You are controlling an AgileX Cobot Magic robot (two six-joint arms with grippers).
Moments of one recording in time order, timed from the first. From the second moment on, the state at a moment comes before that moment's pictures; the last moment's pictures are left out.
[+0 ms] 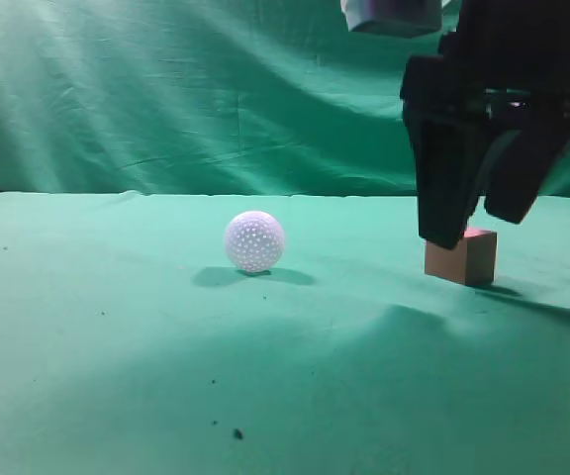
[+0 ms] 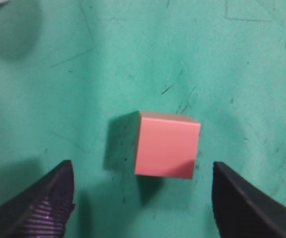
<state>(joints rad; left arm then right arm) 0.14 -0.02 0.02 0.15 0.37 -0.27 0.57 1.71 -0.97 -0.06 0.67 -0.15</state>
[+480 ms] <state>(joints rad) 0.14 -0.02 0.02 0.15 0.37 -0.27 0.57 1.76 -0.98 -0.13 0.63 -0.02</state>
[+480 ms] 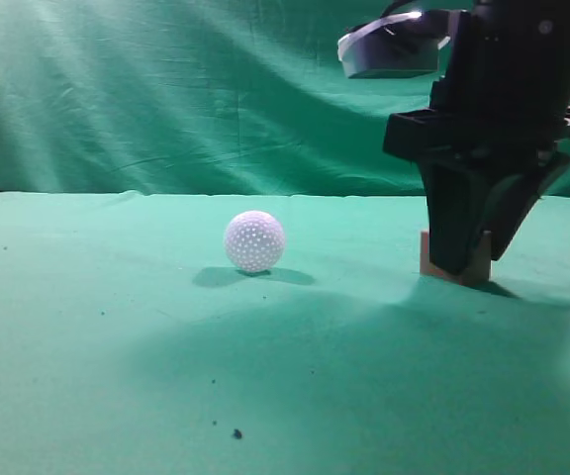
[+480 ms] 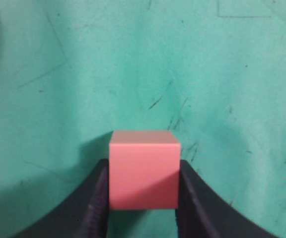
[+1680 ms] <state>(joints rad) 0.14 -0.02 0.02 0.15 0.37 -0.27 0.37 1.99 -1.36 -0.24 0.66 0.19</state>
